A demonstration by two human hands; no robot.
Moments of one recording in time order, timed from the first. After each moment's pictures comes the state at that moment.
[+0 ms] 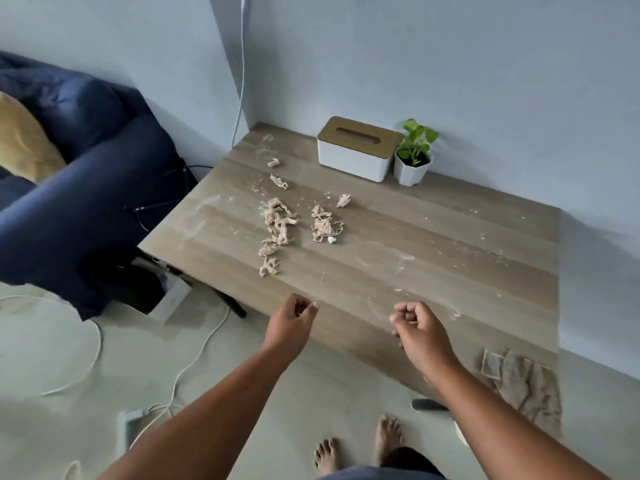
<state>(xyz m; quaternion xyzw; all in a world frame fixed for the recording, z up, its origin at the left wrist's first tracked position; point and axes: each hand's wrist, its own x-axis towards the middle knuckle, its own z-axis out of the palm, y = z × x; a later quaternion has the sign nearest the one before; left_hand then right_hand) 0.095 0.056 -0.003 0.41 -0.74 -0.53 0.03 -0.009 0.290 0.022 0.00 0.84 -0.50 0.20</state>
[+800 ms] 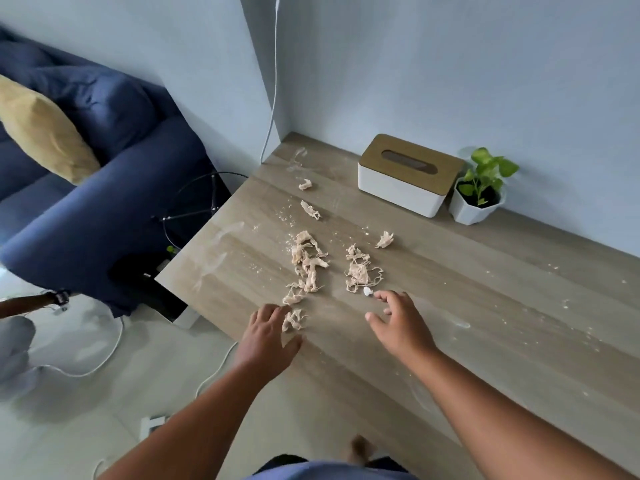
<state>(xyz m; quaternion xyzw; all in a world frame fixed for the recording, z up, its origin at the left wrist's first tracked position) 0.057 -0.091 -0.038 0.29 -0.94 -0.20 0.02 -0.137 0.130 -0.003 -0.21 0.89 -0.33 0.25</state>
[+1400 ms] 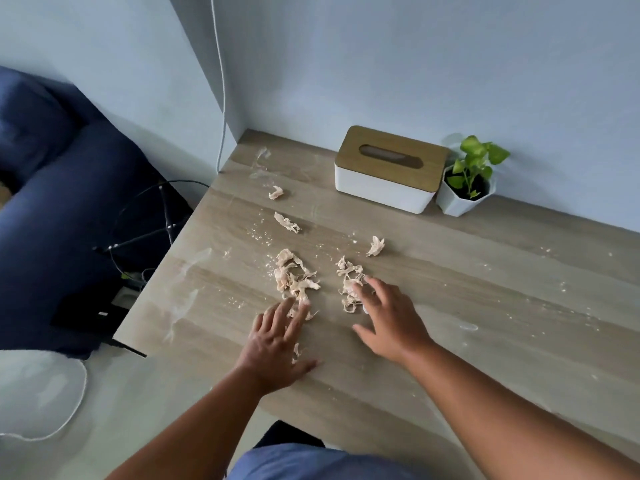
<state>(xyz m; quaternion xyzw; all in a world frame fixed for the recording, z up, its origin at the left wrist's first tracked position) -0.006 -0.147 -0.059 0.01 -1.00 -0.08 0.04 -0.168 0.085 -0.022 -0.36 0.91 -0.11 0.15</state>
